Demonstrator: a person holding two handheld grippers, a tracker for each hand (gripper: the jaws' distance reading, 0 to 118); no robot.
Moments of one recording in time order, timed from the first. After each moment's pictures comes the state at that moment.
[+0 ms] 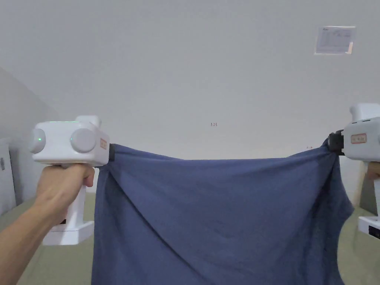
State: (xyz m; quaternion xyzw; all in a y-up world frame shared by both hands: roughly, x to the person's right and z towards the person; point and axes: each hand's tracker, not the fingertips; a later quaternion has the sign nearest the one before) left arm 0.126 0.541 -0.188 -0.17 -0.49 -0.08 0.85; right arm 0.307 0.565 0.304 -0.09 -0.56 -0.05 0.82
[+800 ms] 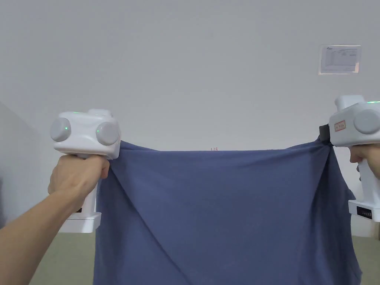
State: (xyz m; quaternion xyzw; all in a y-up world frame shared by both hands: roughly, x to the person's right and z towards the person) left arm 0.274 0.595 -0.214 -0.12 -0.43 -0.10 0.89; right arm 0.464 0.626 0.236 -0.10 -0.59 -0.03 0.80
